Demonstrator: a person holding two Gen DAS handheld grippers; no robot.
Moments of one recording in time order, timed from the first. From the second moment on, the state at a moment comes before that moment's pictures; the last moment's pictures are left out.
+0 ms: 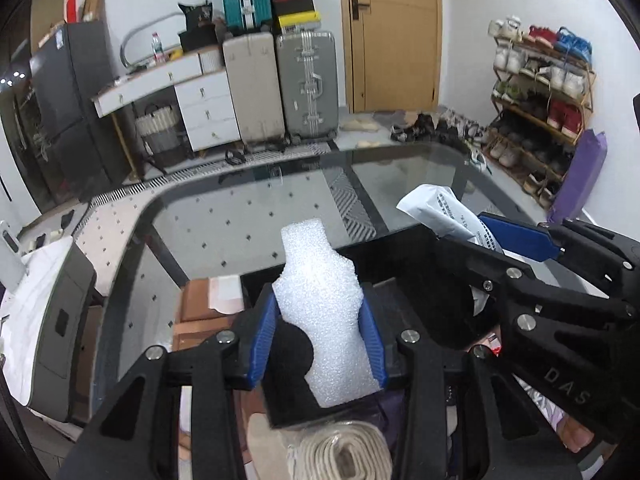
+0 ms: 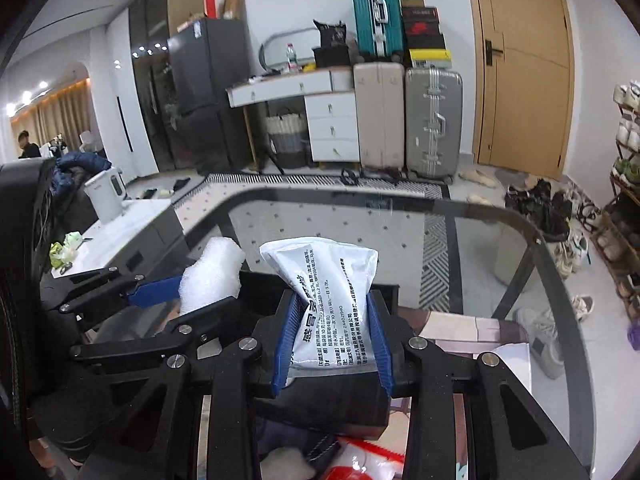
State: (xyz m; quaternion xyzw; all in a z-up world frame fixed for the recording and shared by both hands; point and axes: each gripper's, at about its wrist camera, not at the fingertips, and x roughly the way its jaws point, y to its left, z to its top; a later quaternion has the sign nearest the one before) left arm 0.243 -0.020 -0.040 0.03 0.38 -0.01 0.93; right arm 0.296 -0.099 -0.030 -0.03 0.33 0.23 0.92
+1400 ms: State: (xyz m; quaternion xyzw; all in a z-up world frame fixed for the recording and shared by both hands) left arm 0.243 -0.012 -0.064 0.03 0.44 -0.04 0.90; right arm 0.283 -0.088 -0.077 -0.03 0.46 0.25 0.85
